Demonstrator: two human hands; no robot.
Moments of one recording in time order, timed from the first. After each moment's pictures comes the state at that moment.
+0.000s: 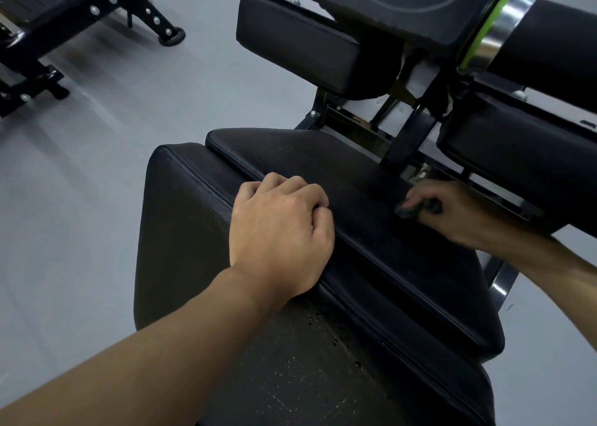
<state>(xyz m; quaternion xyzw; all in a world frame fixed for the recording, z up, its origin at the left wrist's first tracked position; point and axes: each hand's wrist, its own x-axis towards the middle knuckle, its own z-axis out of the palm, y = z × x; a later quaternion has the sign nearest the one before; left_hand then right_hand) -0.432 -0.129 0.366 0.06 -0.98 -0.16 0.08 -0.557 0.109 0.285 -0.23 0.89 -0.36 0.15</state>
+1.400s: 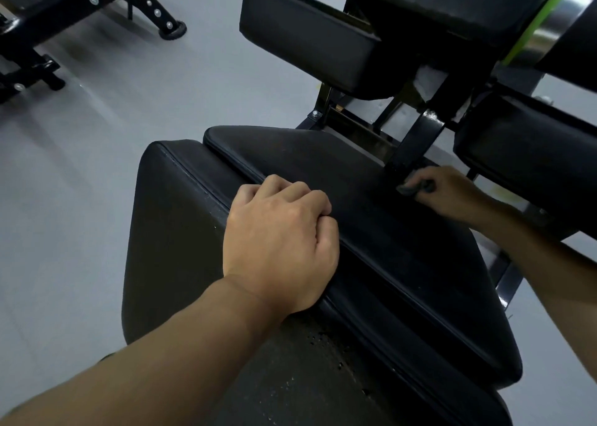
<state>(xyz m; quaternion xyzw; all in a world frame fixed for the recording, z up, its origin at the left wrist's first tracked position) -0.431 -0.132 0.366 0.04 -0.98 -0.15 0.10 -0.612 0.098 0.245 -0.15 0.93 -0.30 0.18</state>
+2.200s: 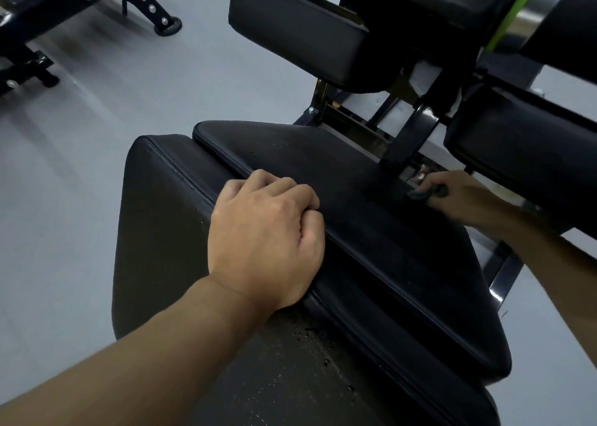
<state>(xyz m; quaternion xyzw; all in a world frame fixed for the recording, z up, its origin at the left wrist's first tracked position) -0.429 -0.131 0.365 0.05 -0.98 -0.16 0.12 -0.607 0.124 0.240 -0.09 0.93 -0.29 0.21</state>
